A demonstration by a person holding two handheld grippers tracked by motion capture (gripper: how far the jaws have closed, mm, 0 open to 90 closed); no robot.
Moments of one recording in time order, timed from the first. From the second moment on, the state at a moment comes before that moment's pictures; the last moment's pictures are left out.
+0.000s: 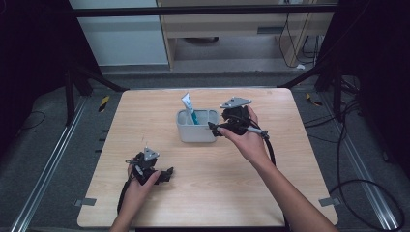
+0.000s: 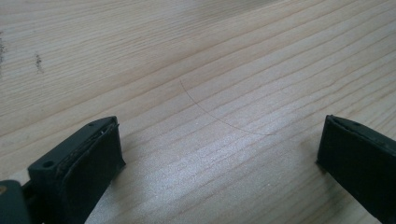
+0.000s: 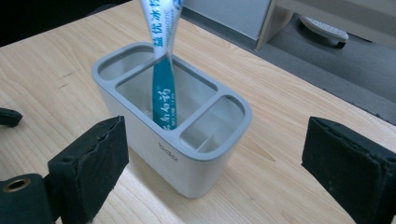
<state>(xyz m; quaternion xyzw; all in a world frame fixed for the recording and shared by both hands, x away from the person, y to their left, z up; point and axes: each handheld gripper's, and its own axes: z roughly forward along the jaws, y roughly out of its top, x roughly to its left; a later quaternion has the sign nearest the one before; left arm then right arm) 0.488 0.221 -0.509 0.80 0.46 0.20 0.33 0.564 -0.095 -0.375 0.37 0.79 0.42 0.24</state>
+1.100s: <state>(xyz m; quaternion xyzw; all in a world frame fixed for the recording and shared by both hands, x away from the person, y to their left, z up) 0.488 0.221 -0.509 0.80 0.46 0.20 0.33 0.554 -0.162 -0.395 0.39 0.79 0.39 0.27</state>
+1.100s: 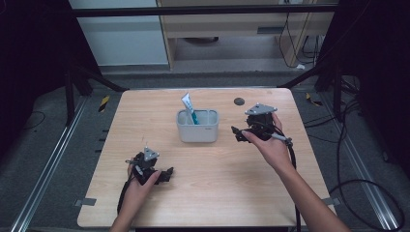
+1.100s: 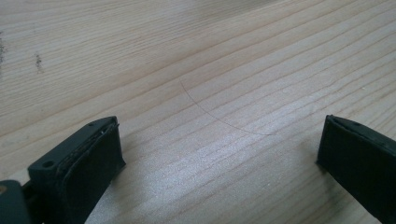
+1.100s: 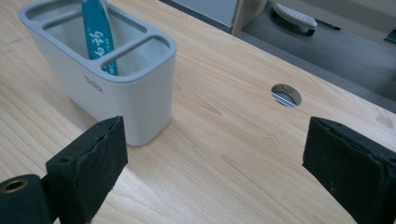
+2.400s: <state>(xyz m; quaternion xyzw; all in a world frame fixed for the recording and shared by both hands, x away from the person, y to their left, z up) 0.488 0.221 -0.509 0.80 0.46 0.20 0.33 0.536 -0.217 -0.482 0.46 0.79 0.34 0.23</state>
